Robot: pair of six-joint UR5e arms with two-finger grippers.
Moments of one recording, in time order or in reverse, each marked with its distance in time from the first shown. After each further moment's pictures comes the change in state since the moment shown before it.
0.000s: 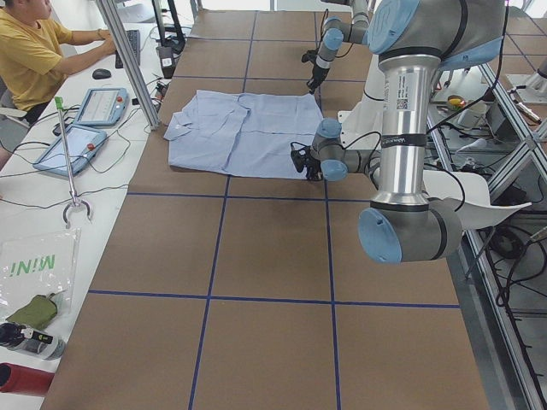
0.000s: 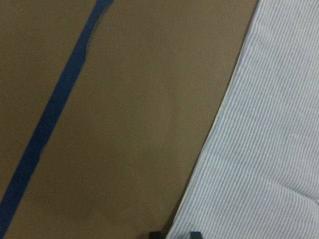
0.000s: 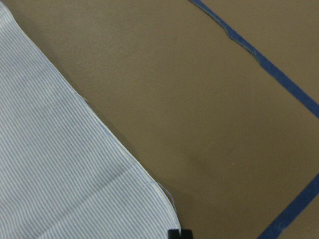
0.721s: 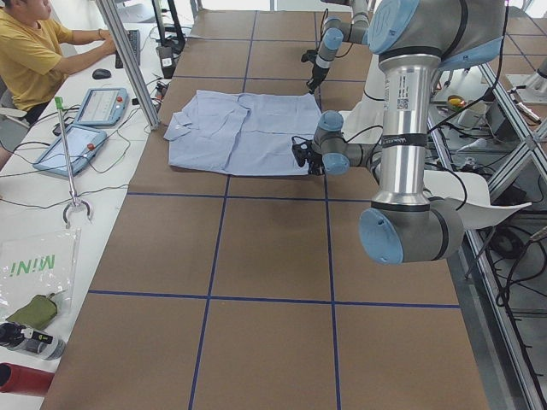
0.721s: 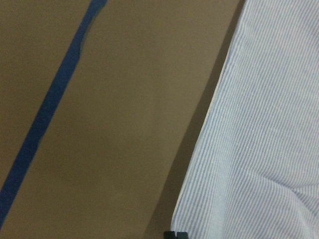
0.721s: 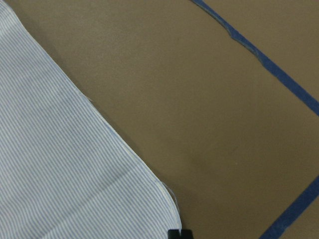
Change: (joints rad) left arm -0.002 0.010 -0.070 0.059 -0.009 -0.003; right arm 0.002 0.003 0.002 0.000 0.000 0.000
